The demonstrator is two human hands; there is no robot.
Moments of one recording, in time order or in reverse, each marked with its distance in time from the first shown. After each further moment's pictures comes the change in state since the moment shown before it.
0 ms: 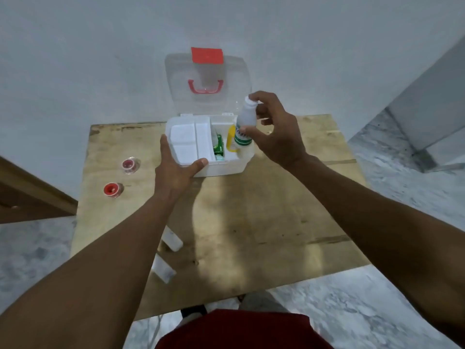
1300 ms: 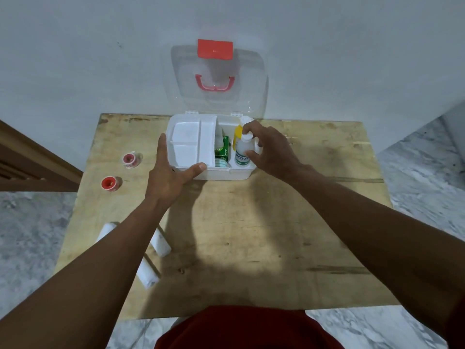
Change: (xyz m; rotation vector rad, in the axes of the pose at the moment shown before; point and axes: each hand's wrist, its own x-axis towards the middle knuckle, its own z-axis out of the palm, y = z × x) left_hand 0.008 -0.012 0.006 -0.007 0.045 -0.004; right_hand 0.020 0.072 0.033 -0.260 -0.378 -0.053
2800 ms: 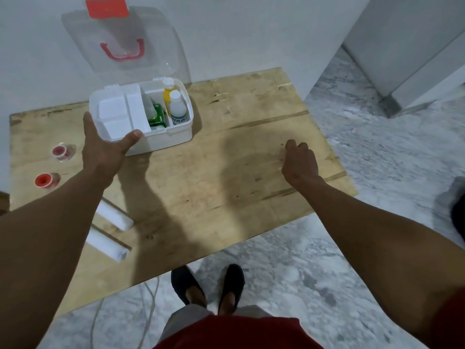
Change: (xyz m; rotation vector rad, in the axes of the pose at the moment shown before) left_hand 0.004 0.001 -0.002 0.020 0.004 0.067; right_hand -0.213 0.042 -0.033 -0.336 -0.081 0.923
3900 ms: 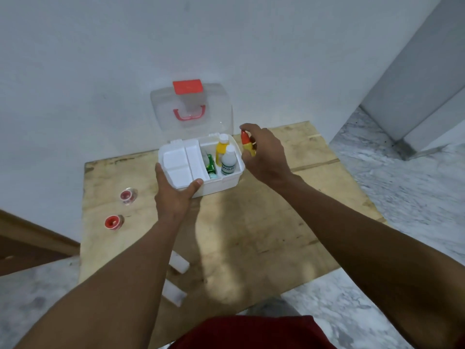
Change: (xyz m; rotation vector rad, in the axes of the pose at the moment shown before) left_hand -0.017 0.015 -0.003 -0.068 -0.020 -0.070; right_hand 0.009 -0.200 -0.062 0.503 0.409 -0.514
